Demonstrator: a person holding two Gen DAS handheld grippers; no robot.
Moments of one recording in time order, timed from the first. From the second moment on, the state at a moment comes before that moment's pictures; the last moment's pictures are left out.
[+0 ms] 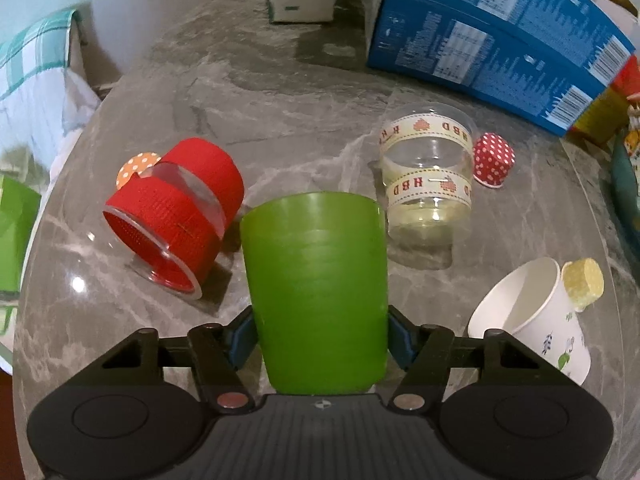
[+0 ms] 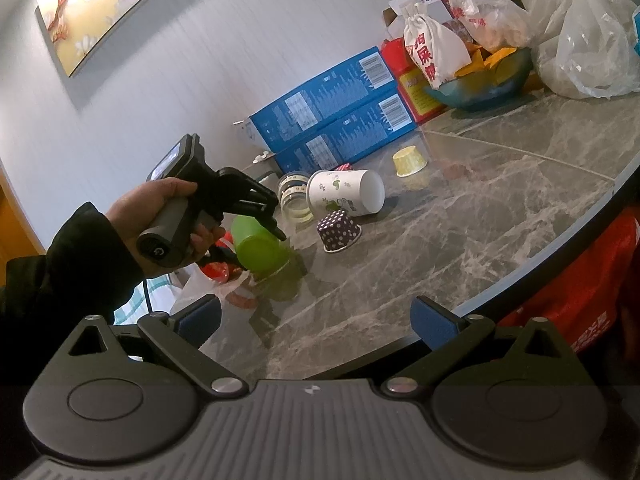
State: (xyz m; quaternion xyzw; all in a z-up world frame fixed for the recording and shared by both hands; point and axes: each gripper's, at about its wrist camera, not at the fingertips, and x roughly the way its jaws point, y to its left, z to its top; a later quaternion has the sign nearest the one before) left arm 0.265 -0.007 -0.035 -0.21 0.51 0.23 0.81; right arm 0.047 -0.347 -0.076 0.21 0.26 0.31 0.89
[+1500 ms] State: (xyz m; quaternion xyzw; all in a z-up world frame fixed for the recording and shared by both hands) left arm 0.077 -0.043 -0.026 -0.11 0.52 -0.04 0.85; right arm 0.077 -0.313 -0.071 0.31 0.37 0.33 0.81
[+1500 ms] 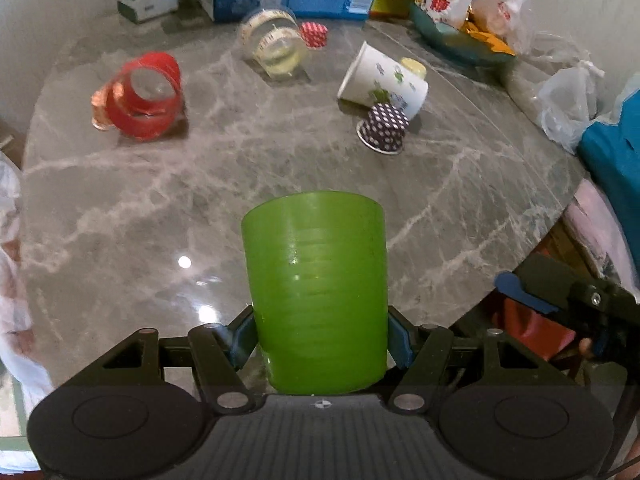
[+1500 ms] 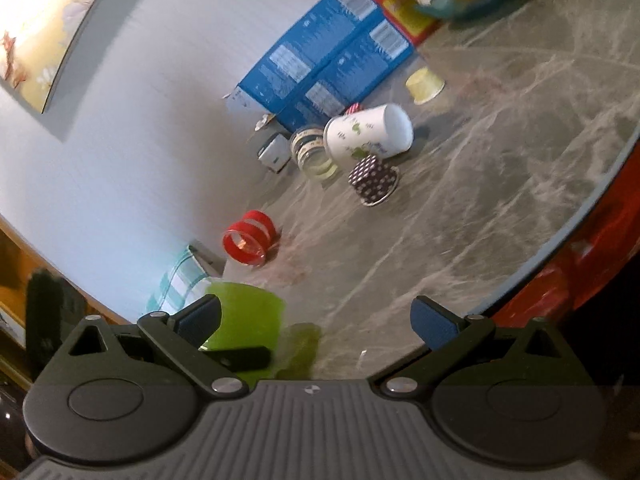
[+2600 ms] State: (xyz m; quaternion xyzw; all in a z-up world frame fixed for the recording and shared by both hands) left arm 0.089 -0.038 -0.040 -0.15 0.53 -0.09 0.83; right arm 0.142 -0.183 -0.053 0.14 0.57 0.32 0.75
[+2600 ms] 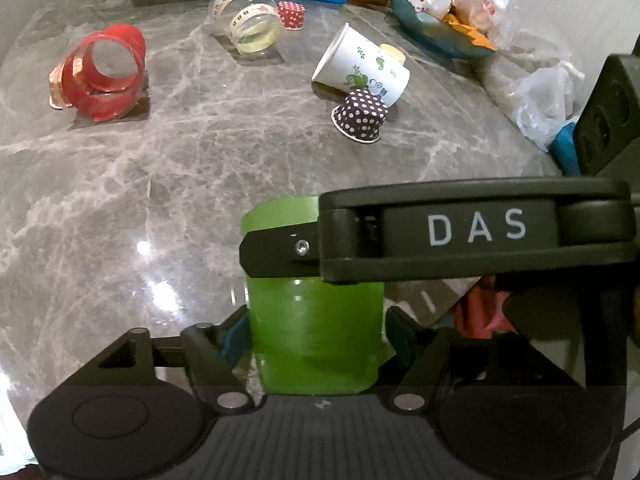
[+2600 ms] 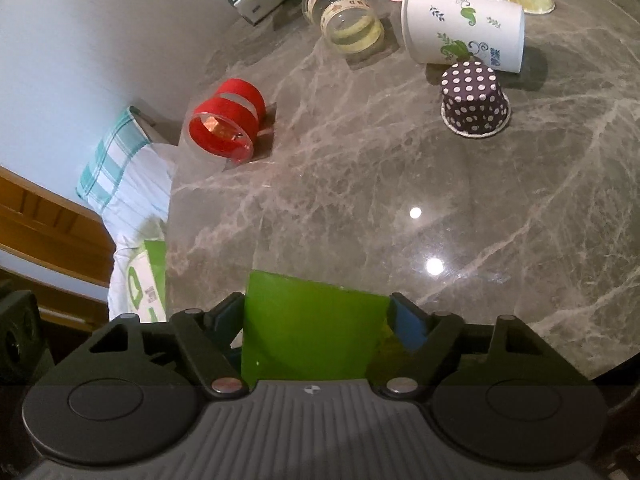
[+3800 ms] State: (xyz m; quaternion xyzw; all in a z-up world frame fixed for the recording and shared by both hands) left arm -0.029 0.057 -0.015 -0.27 0.27 -0.10 0.92; right arm 0.094 -0.194 0.028 0.02 0.33 0.29 0.90
